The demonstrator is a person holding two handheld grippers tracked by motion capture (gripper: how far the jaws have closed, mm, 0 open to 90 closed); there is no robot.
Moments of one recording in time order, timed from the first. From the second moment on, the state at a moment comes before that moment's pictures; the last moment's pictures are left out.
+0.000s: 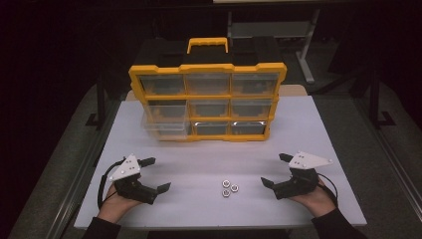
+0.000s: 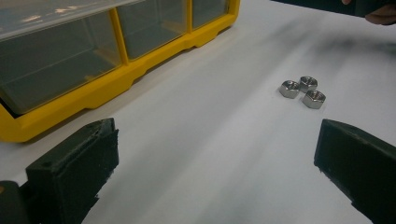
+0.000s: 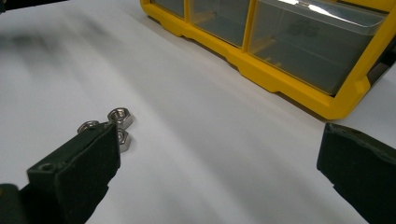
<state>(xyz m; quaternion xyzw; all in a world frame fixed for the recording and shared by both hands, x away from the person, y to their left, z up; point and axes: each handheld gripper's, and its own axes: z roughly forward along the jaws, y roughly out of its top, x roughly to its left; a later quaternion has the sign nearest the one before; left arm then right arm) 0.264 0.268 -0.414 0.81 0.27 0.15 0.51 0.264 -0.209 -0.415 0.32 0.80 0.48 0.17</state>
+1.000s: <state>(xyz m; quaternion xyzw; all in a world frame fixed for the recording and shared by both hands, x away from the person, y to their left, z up) 0.261 0.264 -0.415 0.81 0.27 0.14 0.50 0.281 -0.182 -0.401 0.29 0.82 0.47 0.15</state>
